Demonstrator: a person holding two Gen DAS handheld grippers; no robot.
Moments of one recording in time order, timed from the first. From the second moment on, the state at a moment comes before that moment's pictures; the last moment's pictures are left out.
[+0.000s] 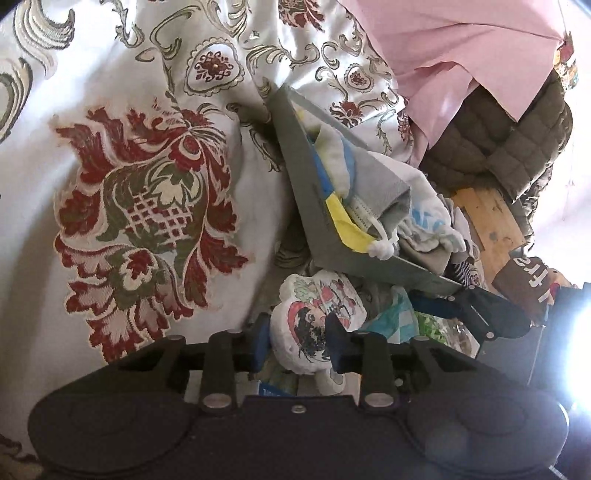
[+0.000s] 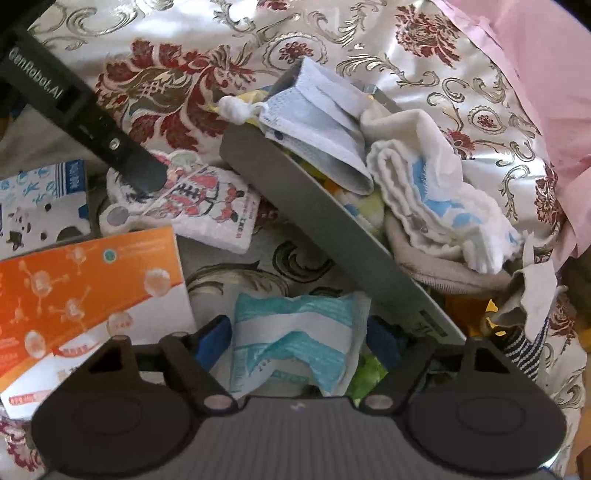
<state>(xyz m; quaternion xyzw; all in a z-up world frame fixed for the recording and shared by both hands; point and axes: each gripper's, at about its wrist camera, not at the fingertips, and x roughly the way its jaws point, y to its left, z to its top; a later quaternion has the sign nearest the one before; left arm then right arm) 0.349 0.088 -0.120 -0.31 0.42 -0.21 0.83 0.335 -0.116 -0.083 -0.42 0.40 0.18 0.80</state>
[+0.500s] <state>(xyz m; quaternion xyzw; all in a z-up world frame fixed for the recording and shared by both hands) 0.349 0.084 -0.119 -0.32 0.41 -0.25 0.82 0.339 -0.117 -0.085 -0.43 0.41 0.20 0.78</state>
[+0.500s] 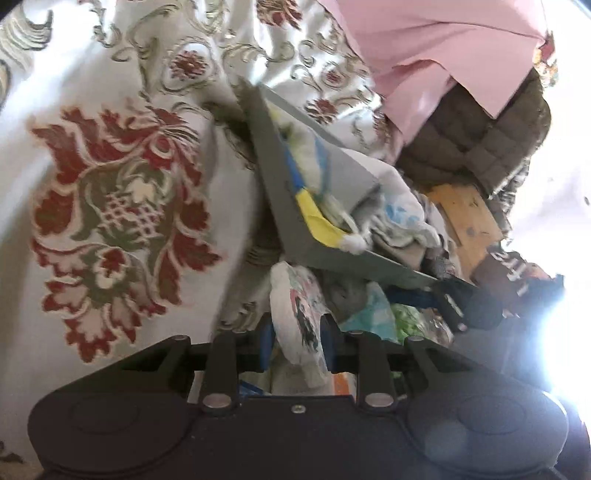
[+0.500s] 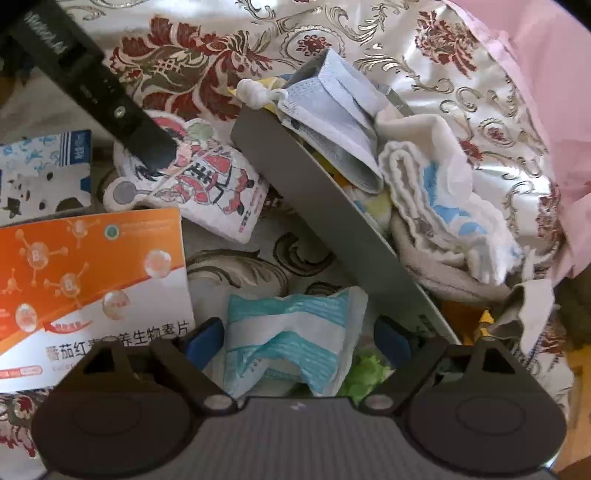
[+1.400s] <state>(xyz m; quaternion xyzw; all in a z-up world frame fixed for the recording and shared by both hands) 0.318 0.060 -0.091 -0.26 0.38 -0.17 0.87 0.280 -0.131 -0.084 -0.40 0.29 0.16 0.86</state>
